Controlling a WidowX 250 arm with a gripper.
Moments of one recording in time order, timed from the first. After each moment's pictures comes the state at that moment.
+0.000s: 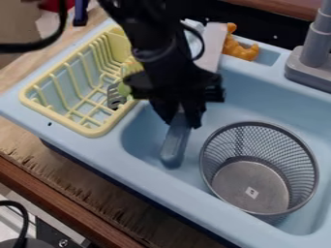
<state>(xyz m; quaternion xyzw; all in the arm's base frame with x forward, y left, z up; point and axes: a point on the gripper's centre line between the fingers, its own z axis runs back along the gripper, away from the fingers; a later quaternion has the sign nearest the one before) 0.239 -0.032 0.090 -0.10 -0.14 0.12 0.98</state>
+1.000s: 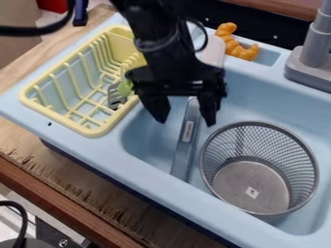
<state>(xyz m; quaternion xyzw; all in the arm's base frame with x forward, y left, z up) 0.241 -0.021 0.109 -0.10 -0.12 0.13 0.98</state>
